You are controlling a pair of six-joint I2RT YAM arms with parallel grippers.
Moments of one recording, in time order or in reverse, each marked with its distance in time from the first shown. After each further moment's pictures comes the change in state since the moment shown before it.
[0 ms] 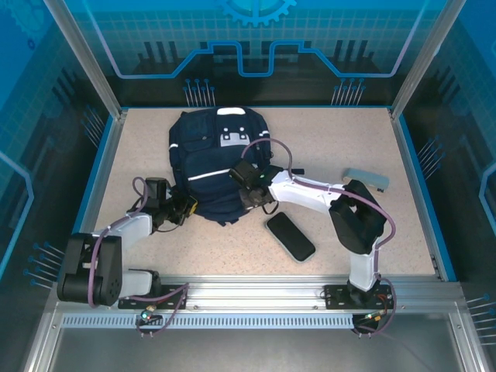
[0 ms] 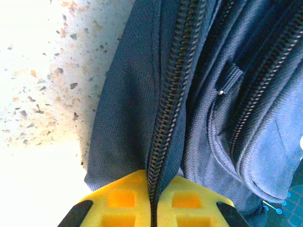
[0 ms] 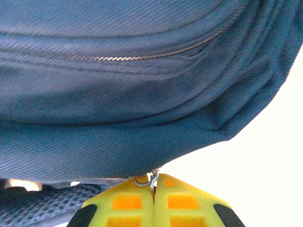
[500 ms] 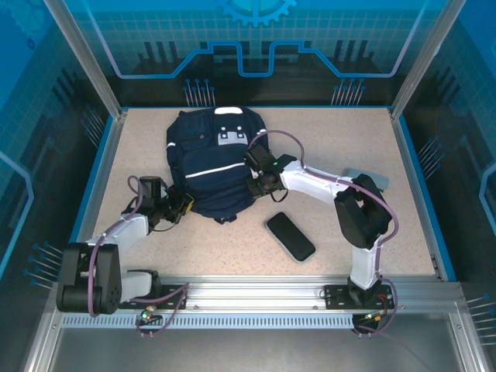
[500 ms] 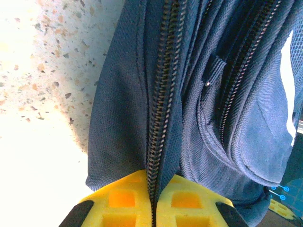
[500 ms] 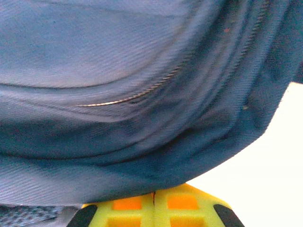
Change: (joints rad) left arm 0.050 -0.061 0.013 -0.061 0.020 0.072; right arm -0.138 0.000 0.000 0.087 -0.174 -0.209
